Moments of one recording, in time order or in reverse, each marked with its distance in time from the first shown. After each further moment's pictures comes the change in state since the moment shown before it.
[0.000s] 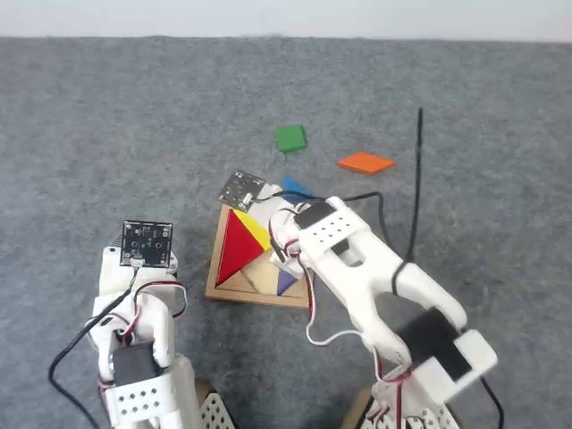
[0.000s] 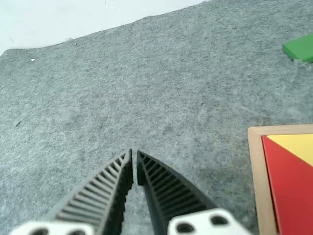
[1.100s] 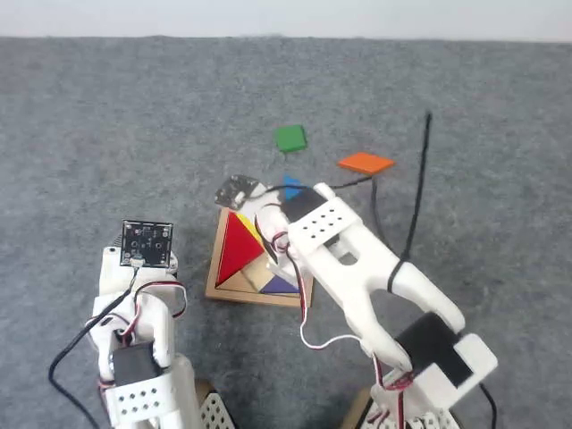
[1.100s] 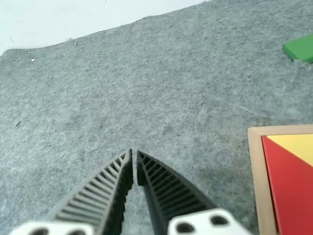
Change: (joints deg) left arm 0.0 0.0 0.0 0.0 0.0; right arm -2.6 -2.5 -9.0 18.7 -5.0
